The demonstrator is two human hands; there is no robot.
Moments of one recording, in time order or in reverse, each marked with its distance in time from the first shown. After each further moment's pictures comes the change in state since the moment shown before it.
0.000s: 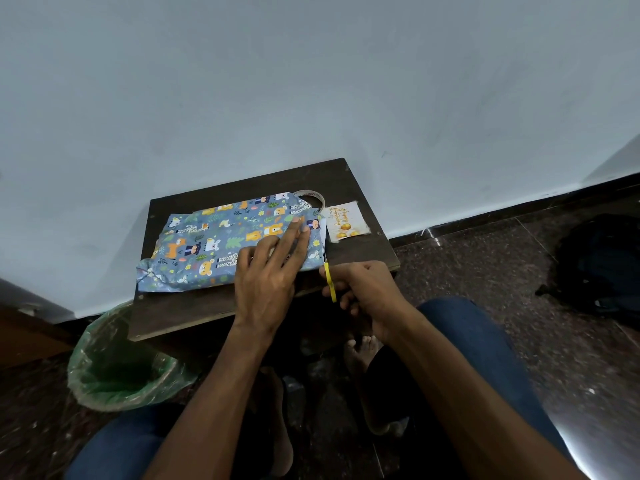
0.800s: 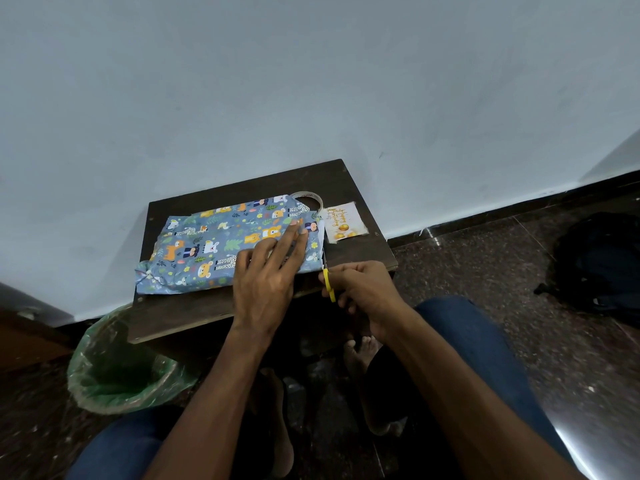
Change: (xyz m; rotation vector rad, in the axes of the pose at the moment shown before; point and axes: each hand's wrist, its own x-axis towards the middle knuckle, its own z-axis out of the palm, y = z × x) left_hand -0.002 -0.001 0.002 -0.028 -0.008 -0.001; right_hand 0.005 0.006 -0.001 -0.014 0.015 -0.055
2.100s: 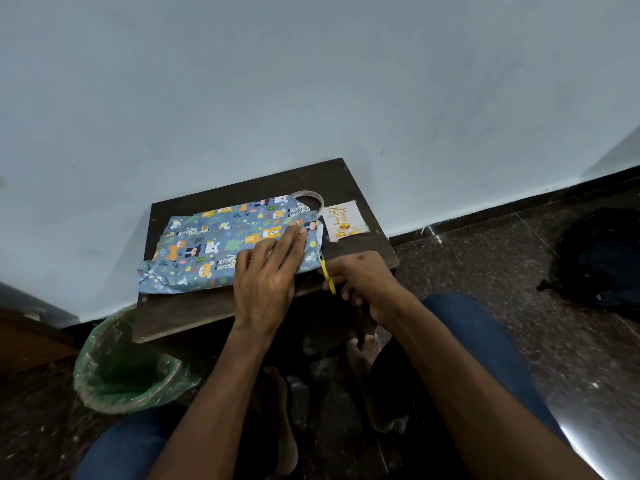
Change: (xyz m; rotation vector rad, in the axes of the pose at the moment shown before) left_hand -0.001 -0.001 -0.005 0.001 -0.027 -0.019; right_hand 0.012 -0.013 0.000 -0.074 -0.035 0.065
